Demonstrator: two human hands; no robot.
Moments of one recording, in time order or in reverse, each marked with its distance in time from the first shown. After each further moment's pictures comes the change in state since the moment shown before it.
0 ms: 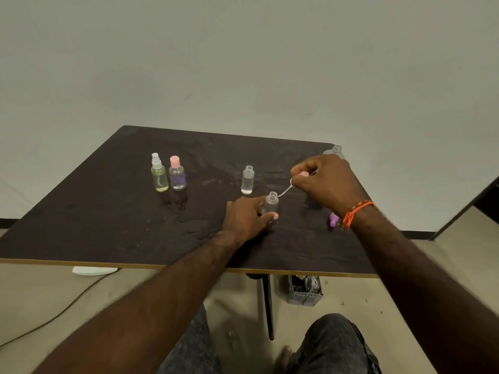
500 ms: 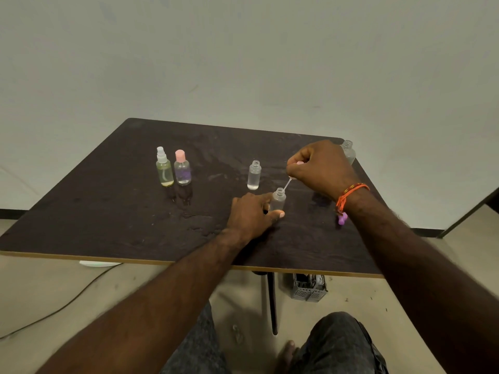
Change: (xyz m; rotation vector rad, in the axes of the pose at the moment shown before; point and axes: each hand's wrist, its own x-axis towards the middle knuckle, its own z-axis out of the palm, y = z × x) left_hand 0.003 -0.007 0.004 0.066 -0.012 0.047; right_hand 0.028 -0.017 0.016 -0.037 -0.027 -0.018
